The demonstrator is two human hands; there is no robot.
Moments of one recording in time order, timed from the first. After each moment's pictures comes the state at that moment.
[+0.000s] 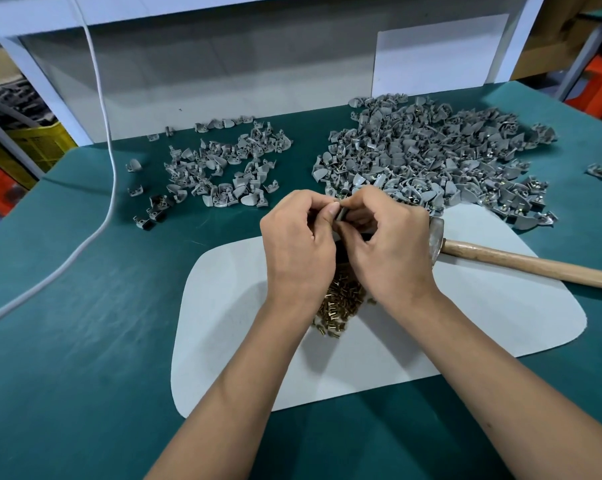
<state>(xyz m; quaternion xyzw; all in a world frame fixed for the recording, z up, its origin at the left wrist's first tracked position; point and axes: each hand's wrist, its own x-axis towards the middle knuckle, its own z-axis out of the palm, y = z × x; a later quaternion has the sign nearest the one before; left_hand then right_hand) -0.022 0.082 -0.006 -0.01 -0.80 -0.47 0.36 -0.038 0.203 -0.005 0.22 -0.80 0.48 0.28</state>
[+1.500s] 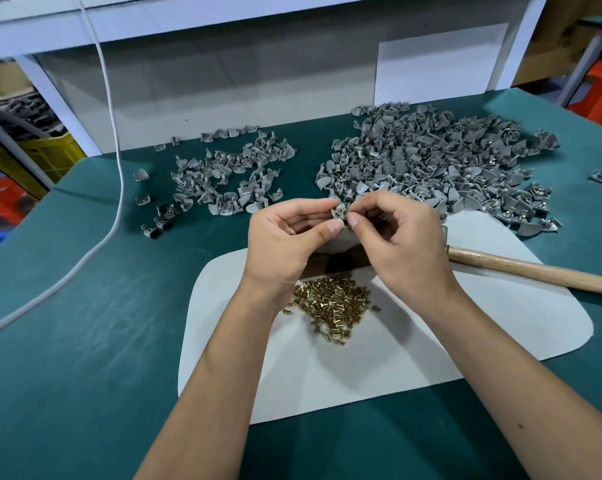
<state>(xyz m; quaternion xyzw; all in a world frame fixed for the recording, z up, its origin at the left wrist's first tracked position) -0.023 0.051 0.003 -0.06 -0.64 -0.75 0.15 -0.045 0.214 0.005 0.22 -0.80 0.52 0.23</state>
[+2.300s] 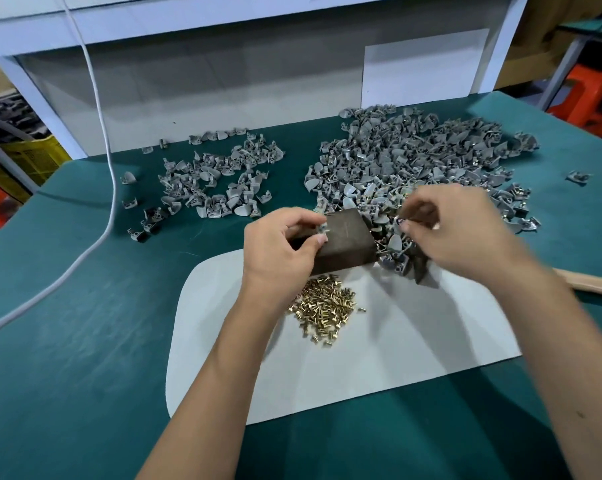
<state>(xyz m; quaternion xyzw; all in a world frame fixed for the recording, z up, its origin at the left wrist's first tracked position) -0.025 0.057 -0.006 -0.01 -0.84 -0.50 0.22 -0.065 0.287 0.033 0.16 -0.94 0.28 0.09</state>
